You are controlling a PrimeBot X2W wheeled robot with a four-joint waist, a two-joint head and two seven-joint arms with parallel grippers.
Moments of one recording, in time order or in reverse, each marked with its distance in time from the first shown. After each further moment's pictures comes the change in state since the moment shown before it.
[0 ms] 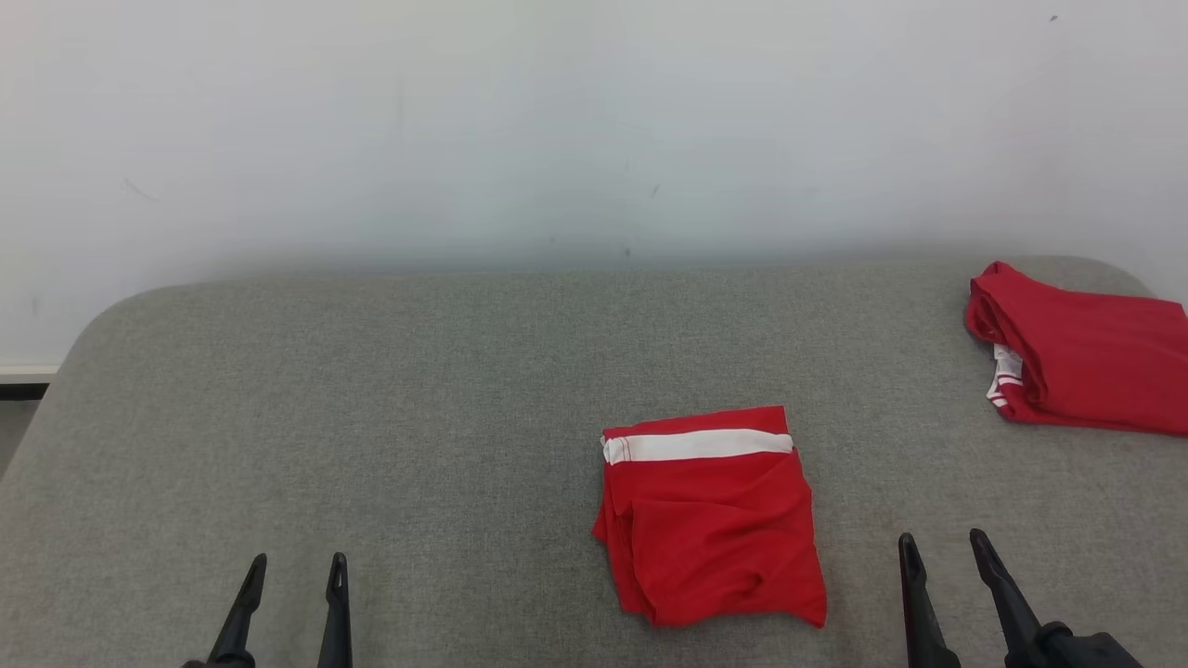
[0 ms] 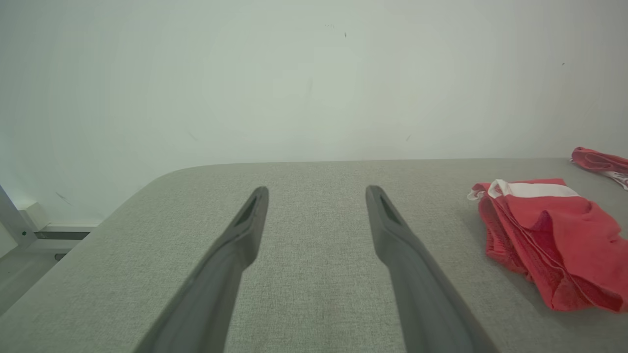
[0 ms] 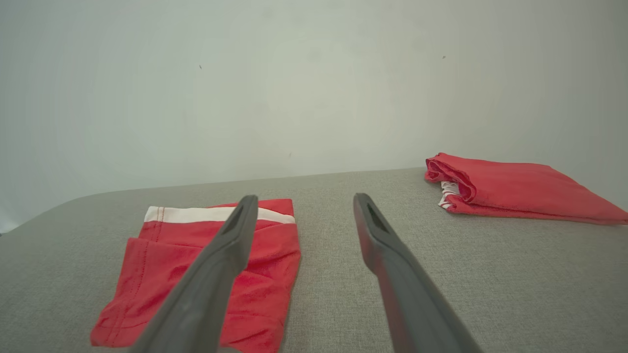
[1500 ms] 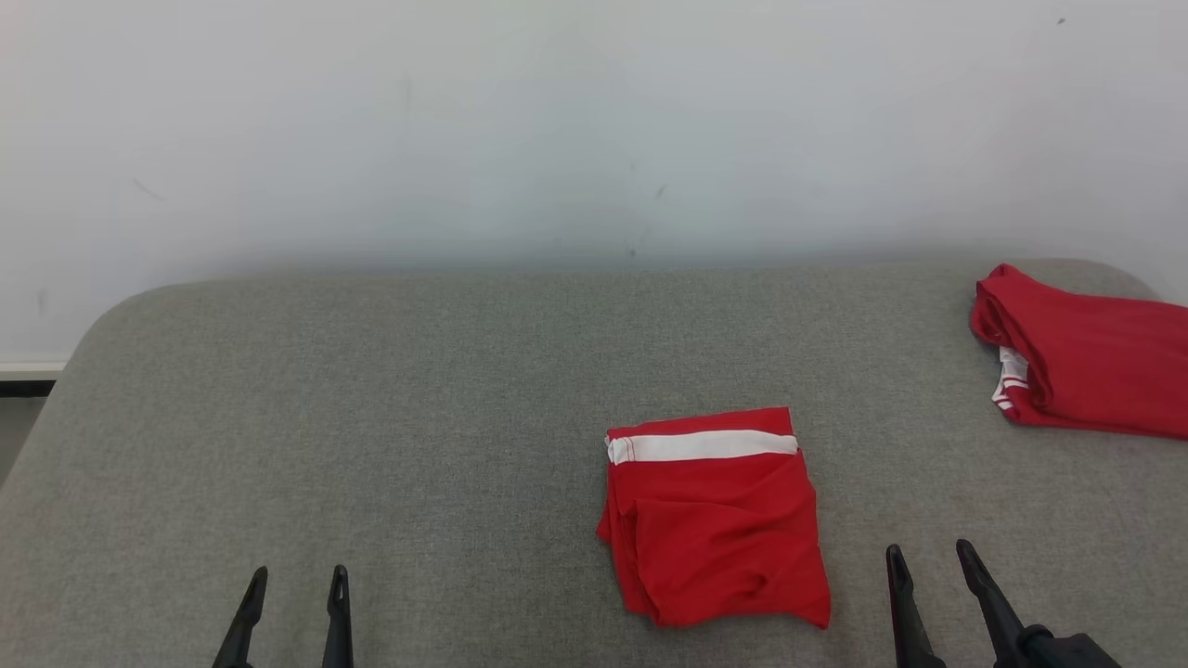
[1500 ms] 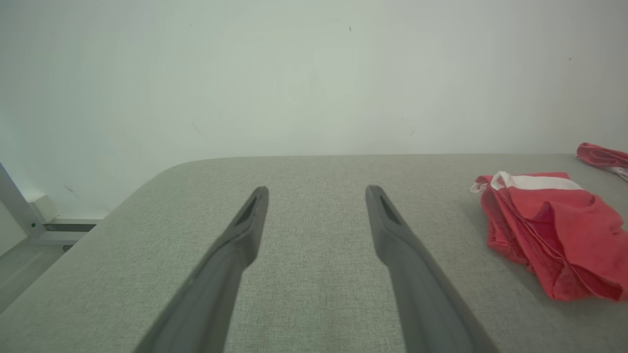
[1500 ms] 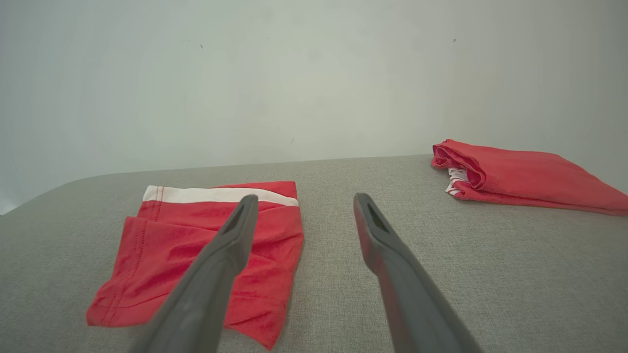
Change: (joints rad) left arm 0.028 -0.005 0.001 -0.013 0.006 0.010 0.000; right arm -0.012 0.004 0.006 0.059 -0.025 0.000 0.000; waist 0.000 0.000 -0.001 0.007
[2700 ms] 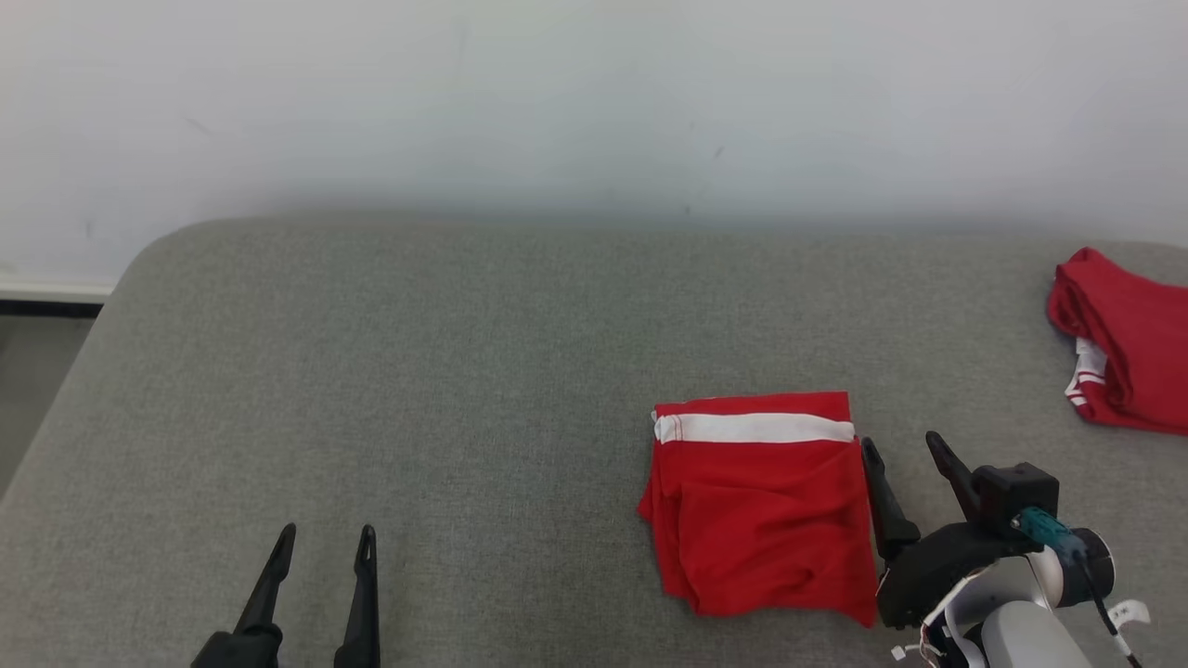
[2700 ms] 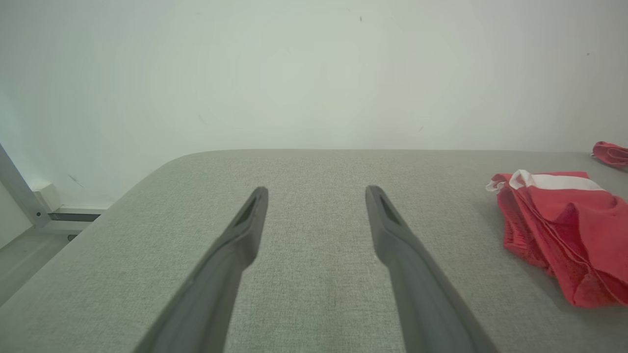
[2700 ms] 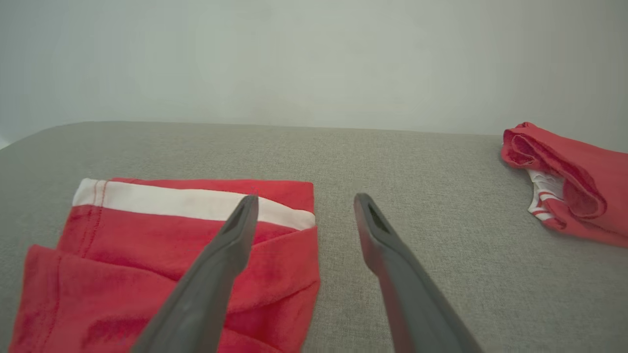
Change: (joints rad) left arm -0.068 -0.002 -0.042 0.016 -0.006 -0.008 0.000; right arm -0.375 -0.081 0.036 0.332 -0.002 0.000 0.160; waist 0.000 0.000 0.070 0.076
